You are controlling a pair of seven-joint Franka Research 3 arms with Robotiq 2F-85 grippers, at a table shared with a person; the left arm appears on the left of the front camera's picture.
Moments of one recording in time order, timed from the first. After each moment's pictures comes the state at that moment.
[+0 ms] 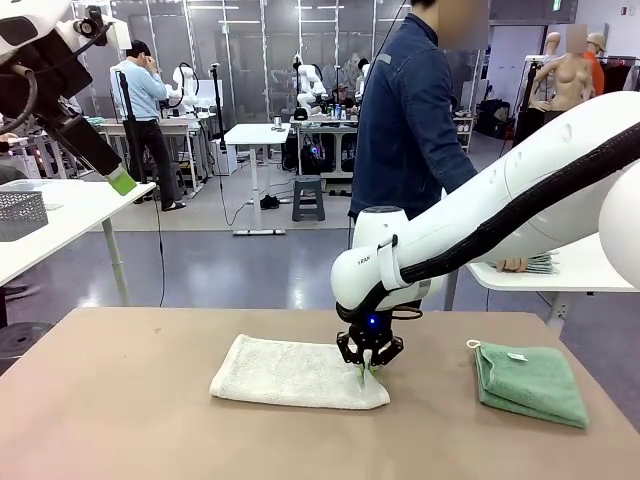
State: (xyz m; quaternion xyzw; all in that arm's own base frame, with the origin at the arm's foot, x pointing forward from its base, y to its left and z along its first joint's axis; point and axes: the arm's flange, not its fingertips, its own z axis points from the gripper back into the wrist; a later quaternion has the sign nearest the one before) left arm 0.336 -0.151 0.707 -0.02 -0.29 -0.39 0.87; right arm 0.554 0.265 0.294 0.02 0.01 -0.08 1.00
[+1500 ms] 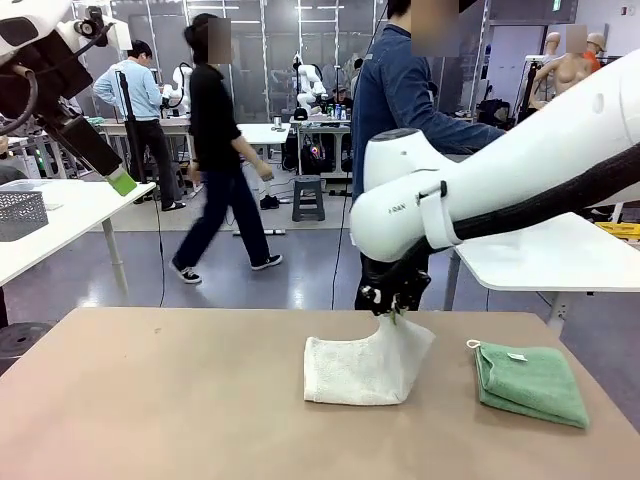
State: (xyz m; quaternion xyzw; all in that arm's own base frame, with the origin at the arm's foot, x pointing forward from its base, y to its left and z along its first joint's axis) left arm 0.336 -0.152 0.707 -0.02 -0.29 -0.40 0.87; right arm 0.526 0.253 0.429 -0.06 -0.05 0.13 0.99
